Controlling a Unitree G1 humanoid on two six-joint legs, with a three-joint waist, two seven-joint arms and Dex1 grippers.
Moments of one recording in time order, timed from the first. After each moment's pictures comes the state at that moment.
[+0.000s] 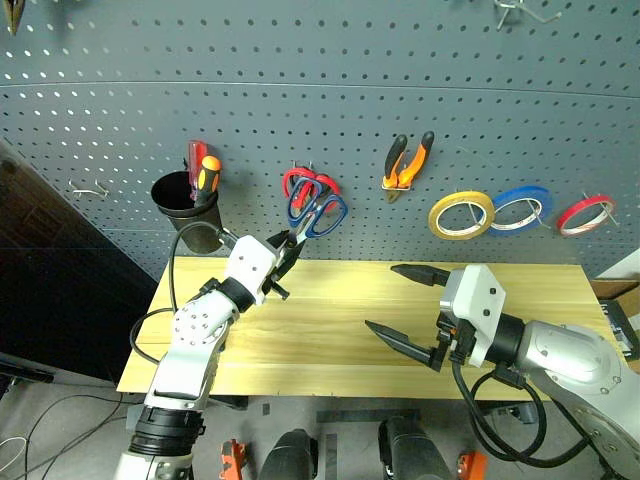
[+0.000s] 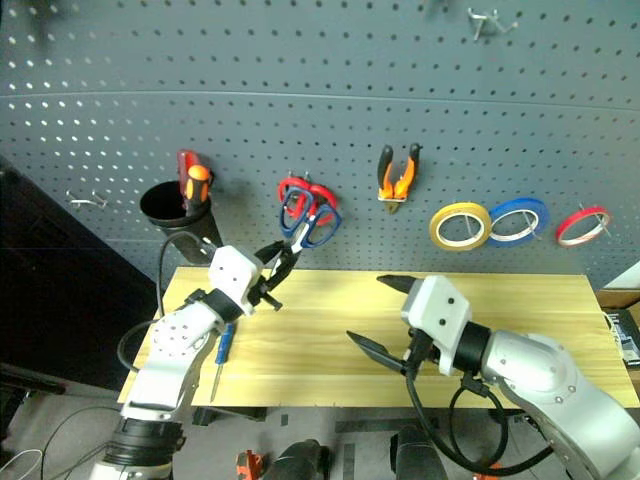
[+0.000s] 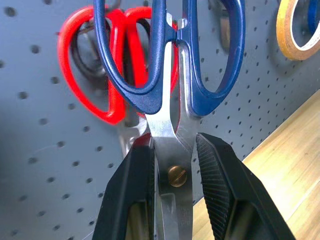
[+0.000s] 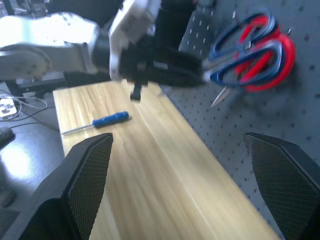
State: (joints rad) left arm -0.24 0.38 -0.02 -0.12 -0.06 0.01 -0.49; right arm -0.15 -0.70 0.07 -0.92 0.55 0.68 0.50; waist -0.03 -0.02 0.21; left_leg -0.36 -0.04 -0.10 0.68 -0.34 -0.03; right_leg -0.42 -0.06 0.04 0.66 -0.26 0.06
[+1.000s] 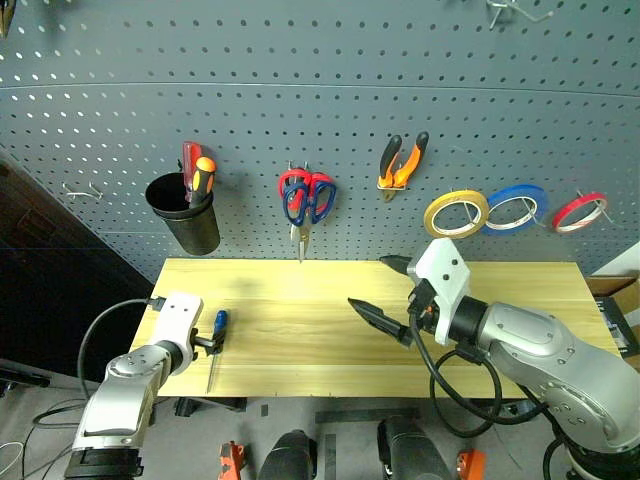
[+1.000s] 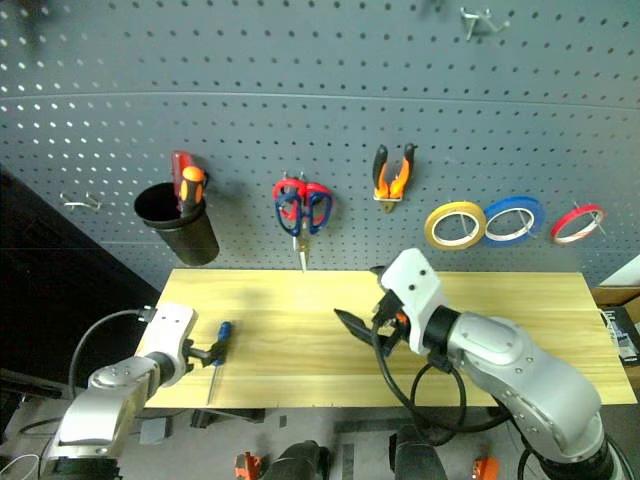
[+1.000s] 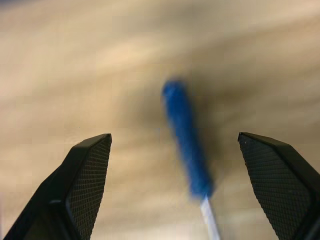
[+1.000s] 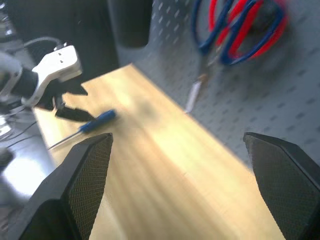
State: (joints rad) left arm -0.04 0.57 0.16 -0.04 -0.11 0.77 -0.39; right arm -0.33 -0.52 0.15 -0.88 0.63 1.08 0.30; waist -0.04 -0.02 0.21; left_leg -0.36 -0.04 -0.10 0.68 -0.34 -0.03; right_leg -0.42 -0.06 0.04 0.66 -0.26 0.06
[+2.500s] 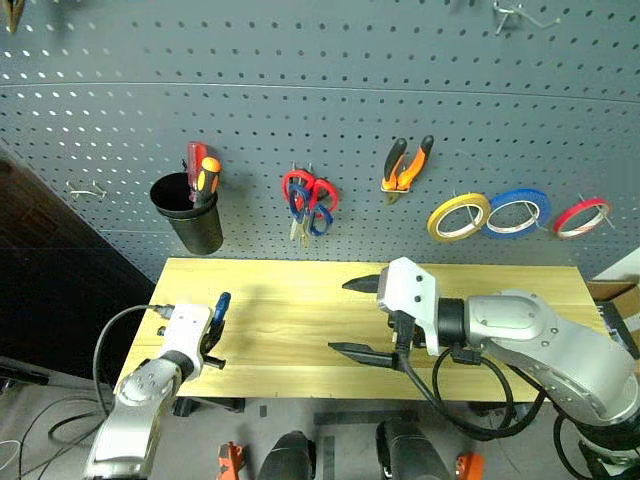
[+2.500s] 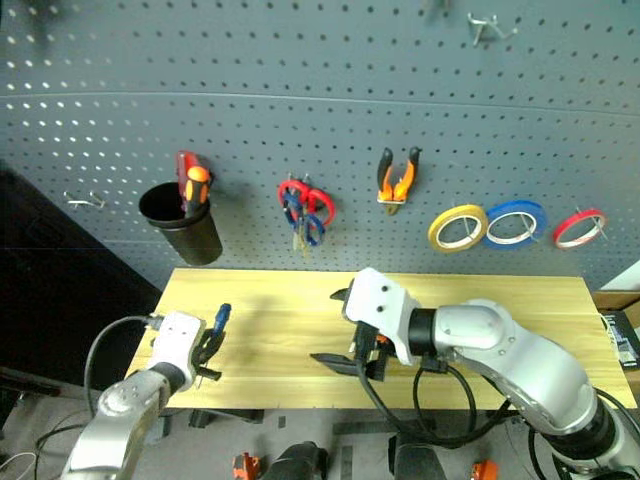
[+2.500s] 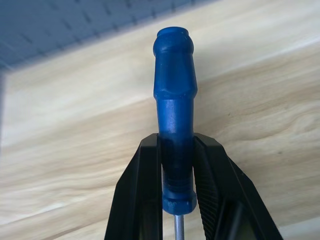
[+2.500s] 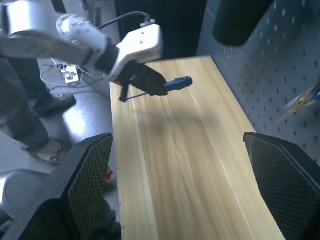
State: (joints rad) left arm 0.19 0.47 0.16 -0.15 -0.08 0.24 -0.35; right arm -0.47 -0.65 0.27 -0.82 0.59 0.94 0.62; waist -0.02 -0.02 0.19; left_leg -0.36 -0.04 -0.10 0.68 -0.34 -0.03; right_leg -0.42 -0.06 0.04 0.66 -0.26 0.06
